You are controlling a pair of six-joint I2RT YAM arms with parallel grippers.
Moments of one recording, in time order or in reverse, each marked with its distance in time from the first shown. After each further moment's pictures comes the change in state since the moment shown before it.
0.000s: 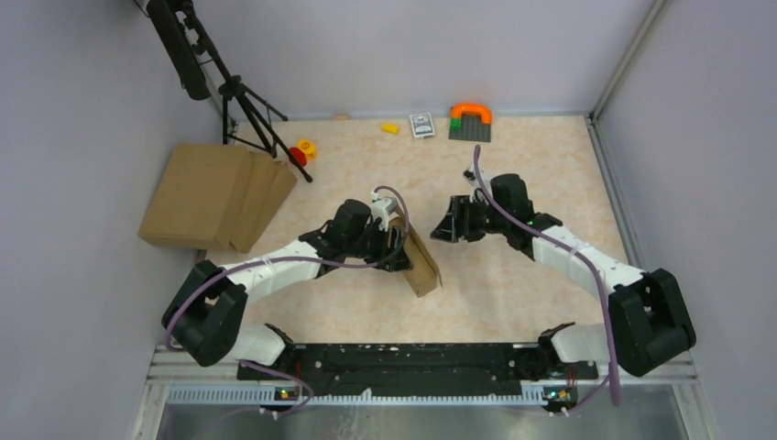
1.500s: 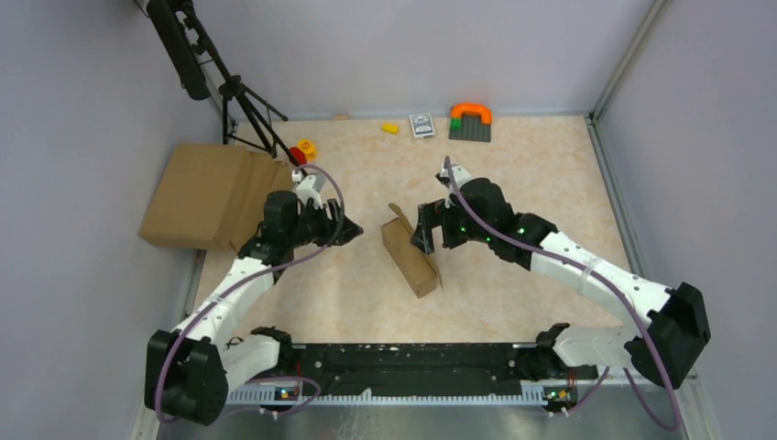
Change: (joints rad) left arm 0.411 -0.332 -0.064 -0.094 0.067 0.045; right arm 0.332 -0.129 0.180 -0.240 0.428 -0.045
